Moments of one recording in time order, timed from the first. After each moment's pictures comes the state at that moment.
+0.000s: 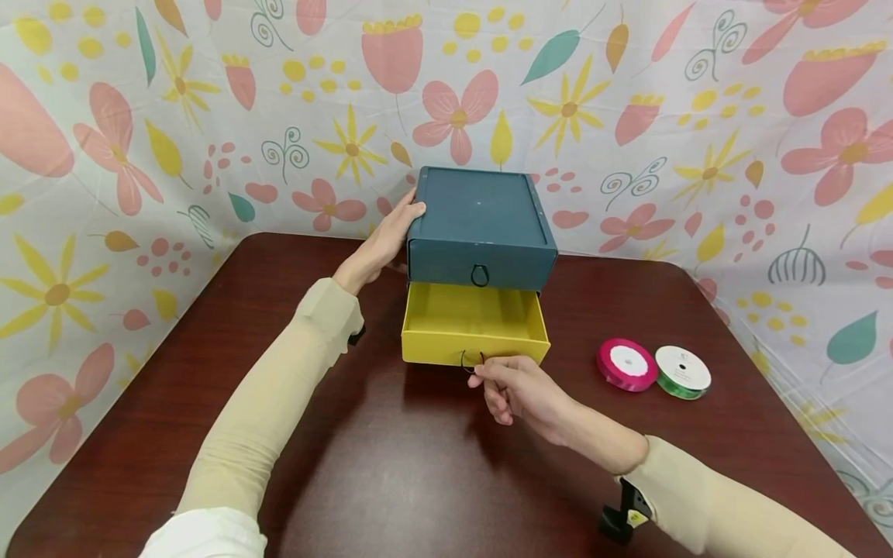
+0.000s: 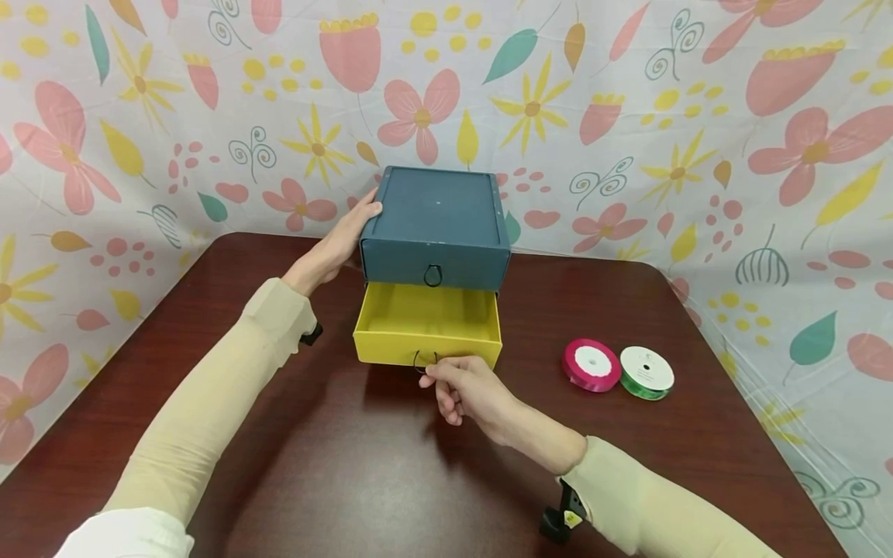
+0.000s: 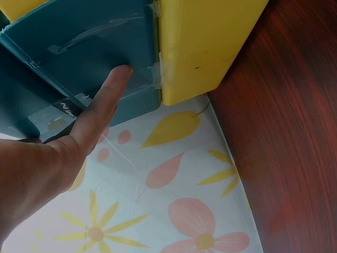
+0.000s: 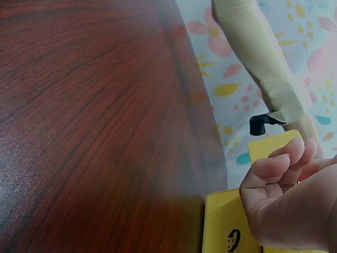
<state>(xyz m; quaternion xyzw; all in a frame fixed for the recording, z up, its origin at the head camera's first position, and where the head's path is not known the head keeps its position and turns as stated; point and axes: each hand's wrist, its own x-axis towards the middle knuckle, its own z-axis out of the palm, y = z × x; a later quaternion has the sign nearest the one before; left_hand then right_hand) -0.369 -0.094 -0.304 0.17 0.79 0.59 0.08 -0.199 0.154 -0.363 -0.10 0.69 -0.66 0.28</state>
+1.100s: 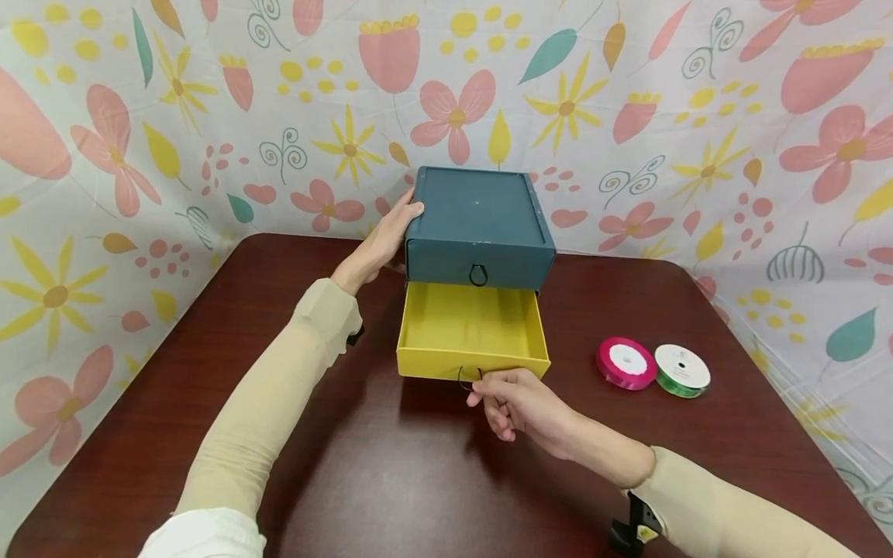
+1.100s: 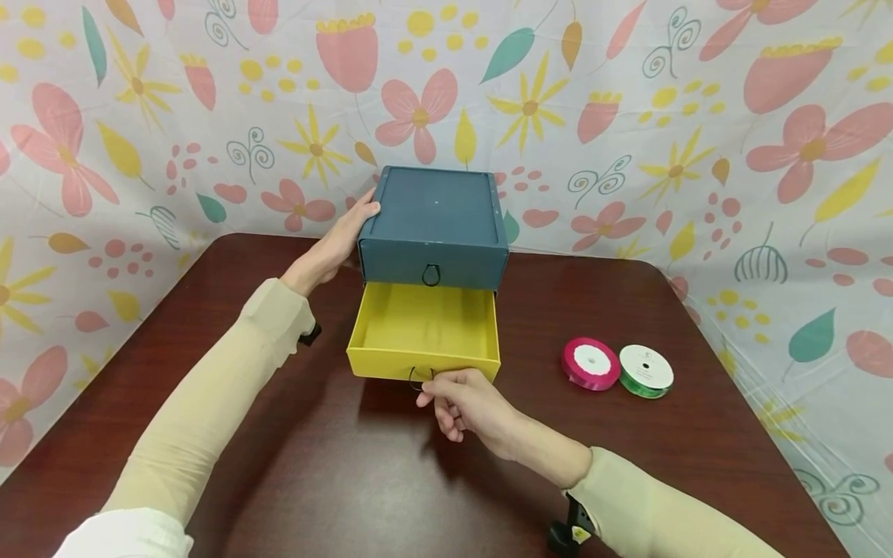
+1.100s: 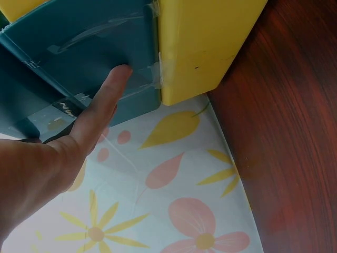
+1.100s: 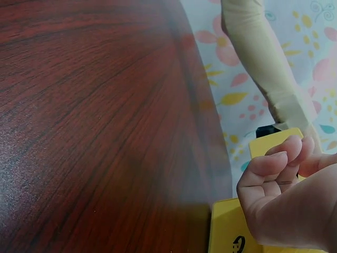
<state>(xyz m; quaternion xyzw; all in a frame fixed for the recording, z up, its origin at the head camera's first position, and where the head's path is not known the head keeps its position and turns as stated) -0.344 -0.092 -0.280 0.16 0.79 0.58 0.10 -0.184 0.156 -0.364 -0.11 0.69 -0.64 0.30</state>
